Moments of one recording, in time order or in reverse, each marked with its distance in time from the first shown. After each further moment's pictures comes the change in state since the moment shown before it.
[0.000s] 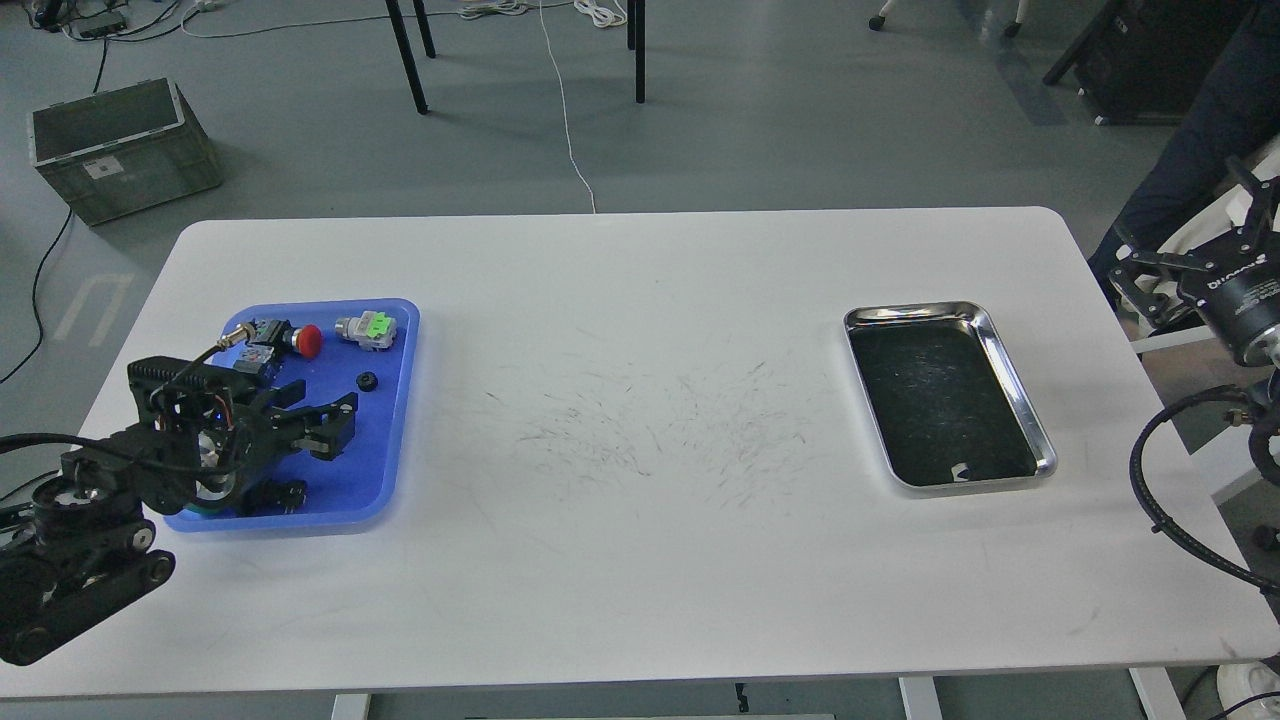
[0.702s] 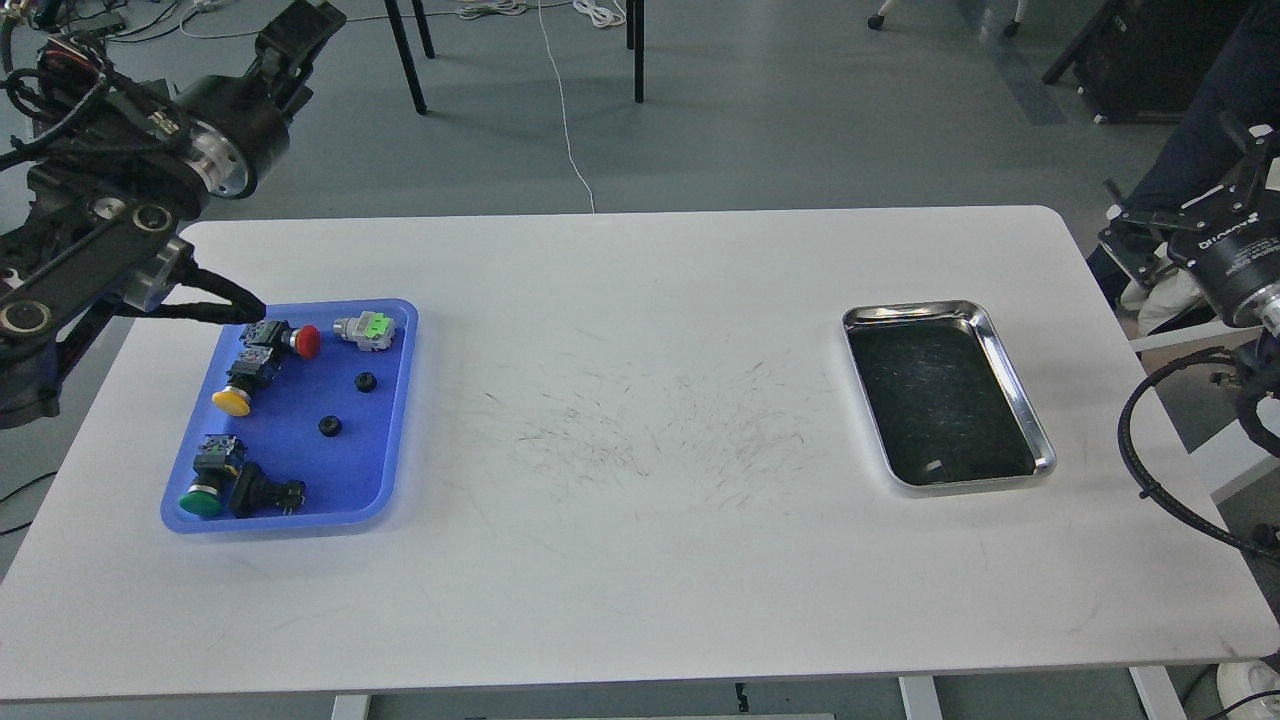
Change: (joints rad) left arm -0.372 -0.183 -0.370 0.174 -1.083 0.001 0.000; right arm 0.073 0.027 -0.015 0.001 0.000 -0.015 0.001
